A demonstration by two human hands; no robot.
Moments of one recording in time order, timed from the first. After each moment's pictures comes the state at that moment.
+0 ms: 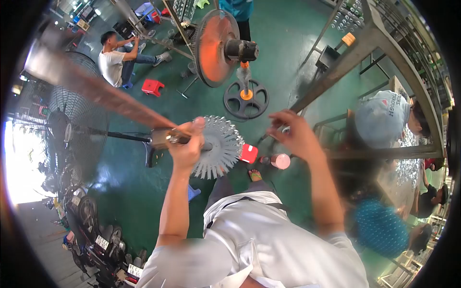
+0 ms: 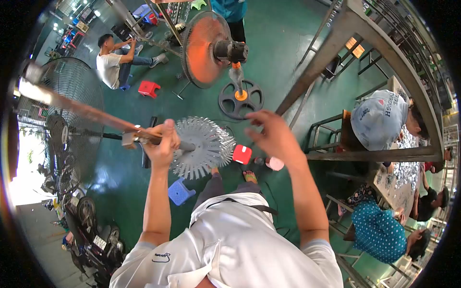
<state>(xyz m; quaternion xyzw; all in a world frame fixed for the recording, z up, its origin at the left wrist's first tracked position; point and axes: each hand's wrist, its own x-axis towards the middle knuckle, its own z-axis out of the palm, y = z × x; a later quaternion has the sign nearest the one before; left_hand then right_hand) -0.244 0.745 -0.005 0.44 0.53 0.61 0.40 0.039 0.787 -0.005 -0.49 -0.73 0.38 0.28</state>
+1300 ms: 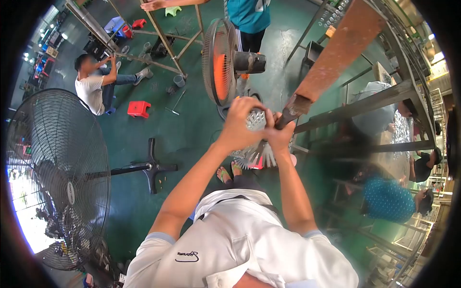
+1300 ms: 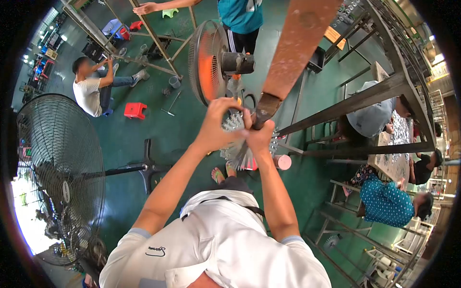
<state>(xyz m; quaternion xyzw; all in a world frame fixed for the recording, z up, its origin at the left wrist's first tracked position) -0.305 0.922 -0.040 0.77 0.32 0.47 0.29 -0.163 0.885 -0.094 -0.61 -0.45 0.21 0.62</state>
